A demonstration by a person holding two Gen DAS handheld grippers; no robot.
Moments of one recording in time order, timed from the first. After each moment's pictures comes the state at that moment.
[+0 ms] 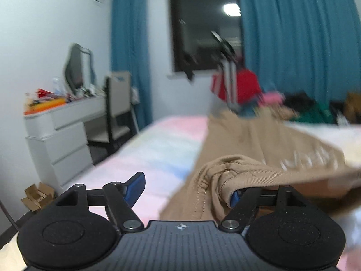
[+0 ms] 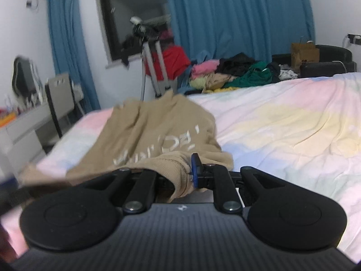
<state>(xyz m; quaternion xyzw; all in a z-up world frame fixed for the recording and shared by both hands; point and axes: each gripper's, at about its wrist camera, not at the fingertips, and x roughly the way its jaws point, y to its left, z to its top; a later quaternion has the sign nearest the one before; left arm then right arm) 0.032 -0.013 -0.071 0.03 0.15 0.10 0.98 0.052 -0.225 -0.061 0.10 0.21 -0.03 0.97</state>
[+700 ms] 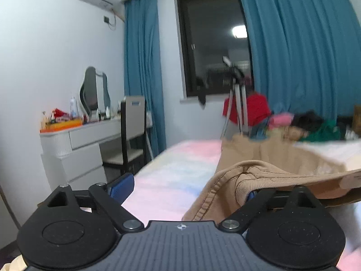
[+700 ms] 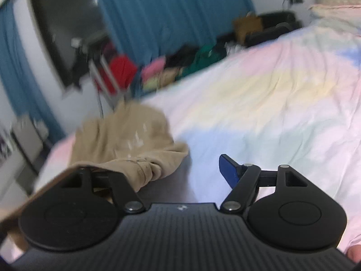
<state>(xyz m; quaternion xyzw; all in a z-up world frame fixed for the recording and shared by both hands) -0.010 -0.021 -0.040 0.04 0.08 0.13 0.99 0.020 -0.252 -0.060 0.24 0.17 -0.16 0.94</state>
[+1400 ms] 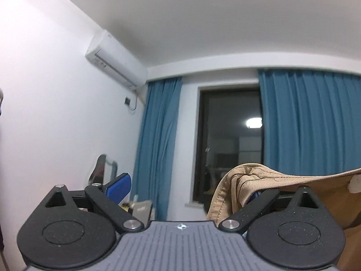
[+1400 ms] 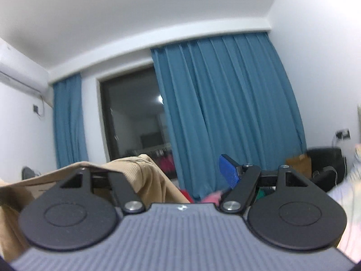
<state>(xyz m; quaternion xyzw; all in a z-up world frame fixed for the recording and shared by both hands) -0.046 0.009 0.361 -0.02 -0.12 0.13 0.98 -0.056 -0.225 0.331 0.11 -0.11 -0.07 0.98</state>
